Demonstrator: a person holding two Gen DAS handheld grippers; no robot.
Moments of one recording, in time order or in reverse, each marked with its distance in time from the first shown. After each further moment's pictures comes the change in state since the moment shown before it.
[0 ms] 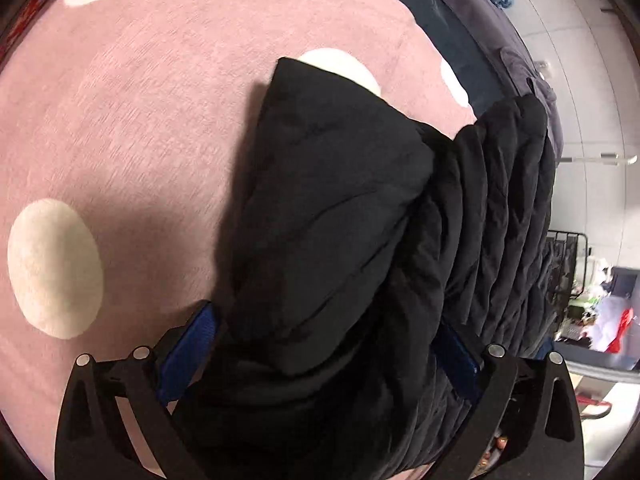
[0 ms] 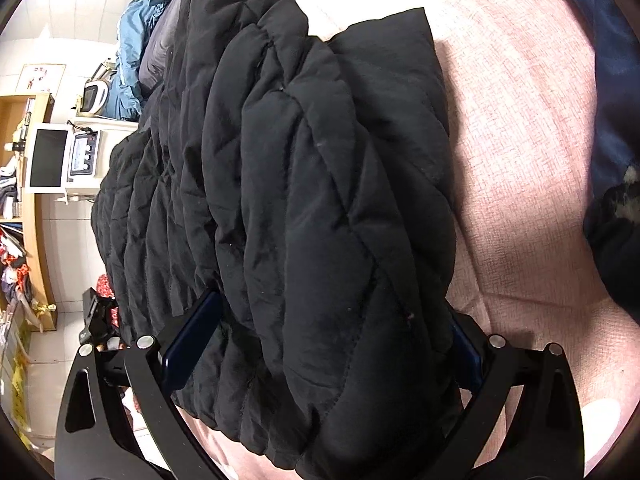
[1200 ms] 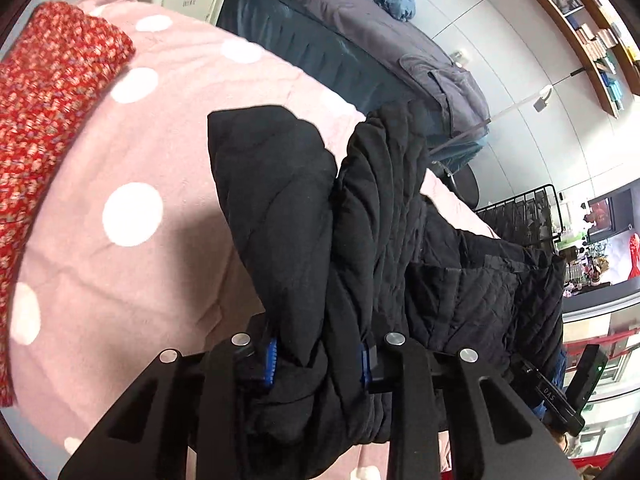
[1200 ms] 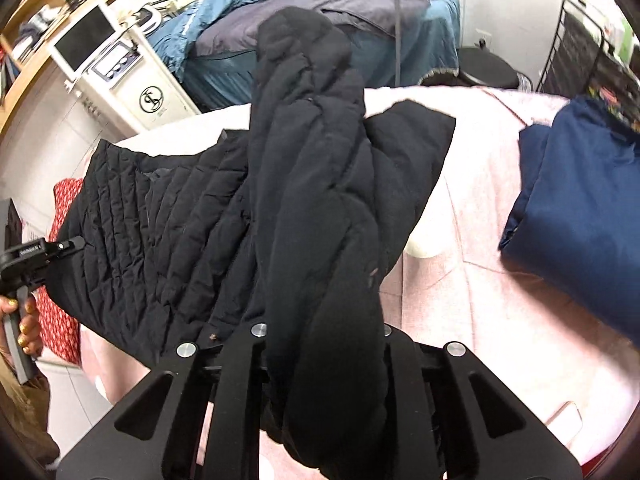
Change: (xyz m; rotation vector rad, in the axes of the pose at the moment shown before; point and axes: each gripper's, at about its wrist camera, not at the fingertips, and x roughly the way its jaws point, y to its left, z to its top) left arm -0.125 -0.068 -0.122 0.248 -0.226 -0.022; right arm -0.092 0.194 -0.130 -0.477 -0.257 -0.320
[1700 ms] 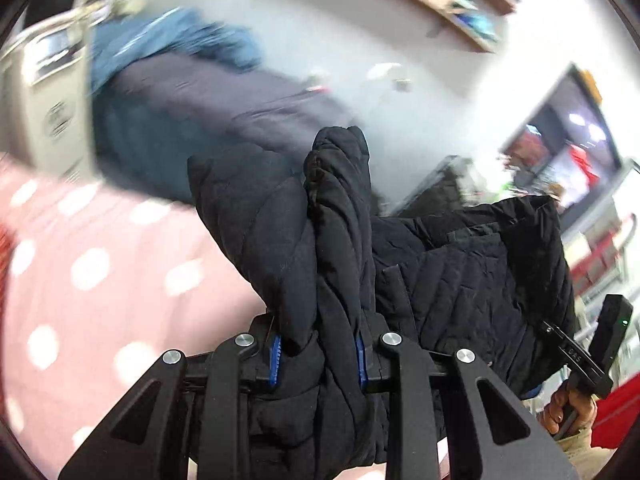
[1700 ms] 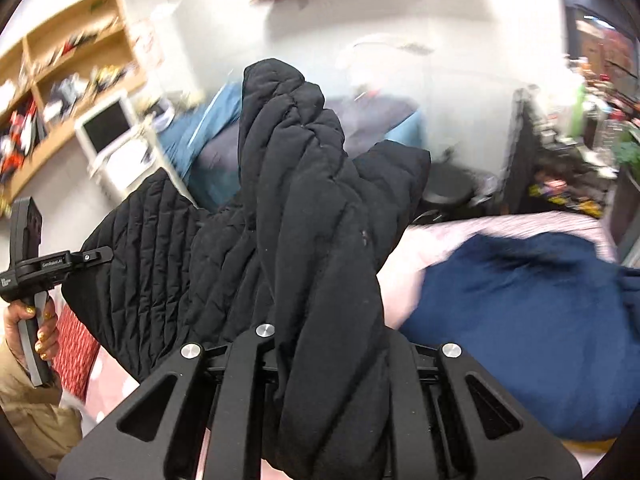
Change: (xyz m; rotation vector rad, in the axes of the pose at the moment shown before) left arm -0.034 -0.286 -0.003 0.401 -0.188 -0.208; right arm -0.205 -0.145 0.034 0.014 -0.418 -0.016
